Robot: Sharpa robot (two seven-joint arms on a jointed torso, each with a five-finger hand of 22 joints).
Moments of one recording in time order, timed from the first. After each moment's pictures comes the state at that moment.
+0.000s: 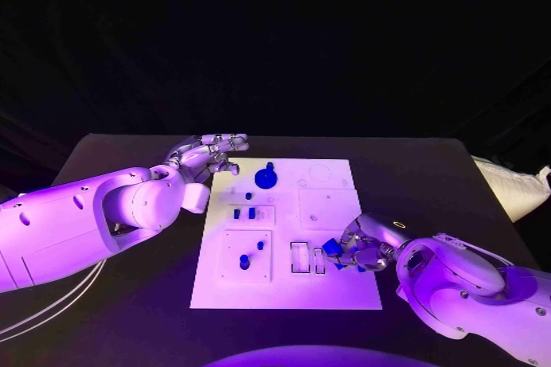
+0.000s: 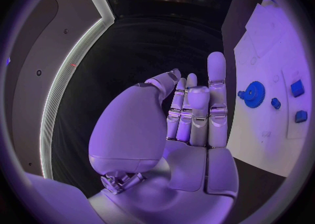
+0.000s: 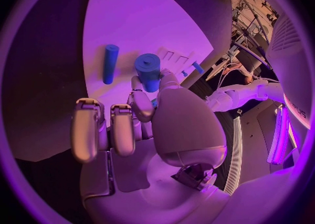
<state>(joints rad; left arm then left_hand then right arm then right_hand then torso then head) 1.19 -0.91 -0.03 1.58 0.14 -0.25 0.30 1.37 -0.15 0.46 0.05 0.11 1.07 0.17 0.10 0.07 1.16 0.09 0.15 0.07 1.32 0.00 1.15 0.71 0.16 1.35 0.10 0.46 0.84 0.90 -1.05 0.02 1.98 -1.55 -0.38 -0.58 1.28 -0.03 -0.12 0.28 0.40 1.12 0.06 0.26 0.20 1.42 -0.02 1.11 1.18 1.47 -0.08 1.48 1.31 0.07 1.47 0.03 1.40 1.30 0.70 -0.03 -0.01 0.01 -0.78</state>
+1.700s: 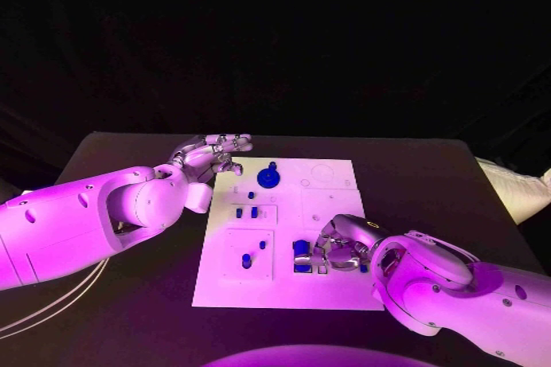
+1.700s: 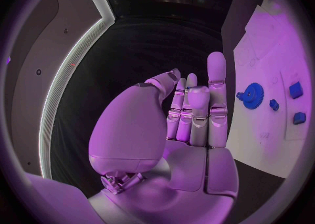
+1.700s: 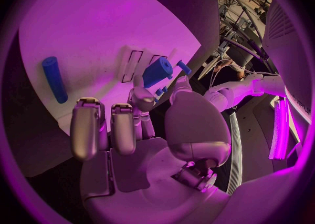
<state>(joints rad) 1.19 -0.91 -0.04 1.58 0.14 -0.24 0.29 1.37 -0.15 0.45 0.05 0.11 1.07 0.17 0.10 0.07 1.16 0.09 0.15 0.07 1.32 0.00 1.15 0.71 0.16 1.35 0.10 0.46 0.84 0.91 -0.92 0.03 1.94 -1.49 -0.33 -0.60 0.98 -0.12 -0.17 0.30 0.06 1.11 0.05 0.28 0.32 1.40 -0.02 0.95 1.12 1.47 -0.08 1.47 1.31 0.07 1.46 0.02 1.38 1.26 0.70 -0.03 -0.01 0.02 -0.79</state>
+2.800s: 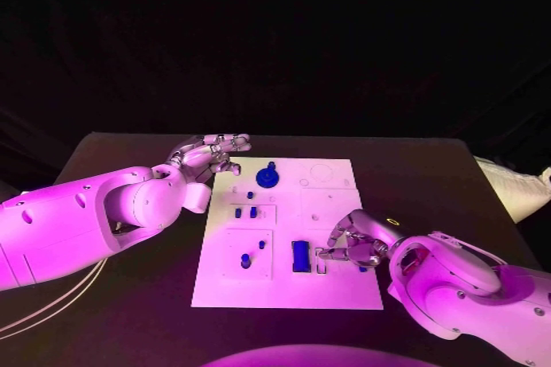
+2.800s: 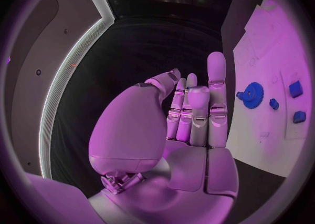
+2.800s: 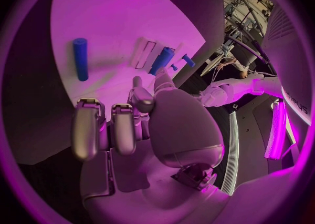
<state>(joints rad) 1.19 -0.92 -0.04 1.58 0.14 -0.24 0.29 1.37 -0.15 0.45 0.05 0.11 1.07 0.17 0.10 0.07 1.16 0.09 0.15 0.07 1.32 0.00 1.15 0.71 0.16 1.35 0.10 0.46 0.84 0.91 -1.04 0.03 2.00 -1.52 -0.39 -0.58 1.30 -0.02 -0.13 0.23 0.17 1.04 0.08 0.23 0.33 1.40 -0.01 0.94 1.14 1.47 -0.08 1.47 1.31 0.07 1.46 0.02 1.39 1.28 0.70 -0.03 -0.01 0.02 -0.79</state>
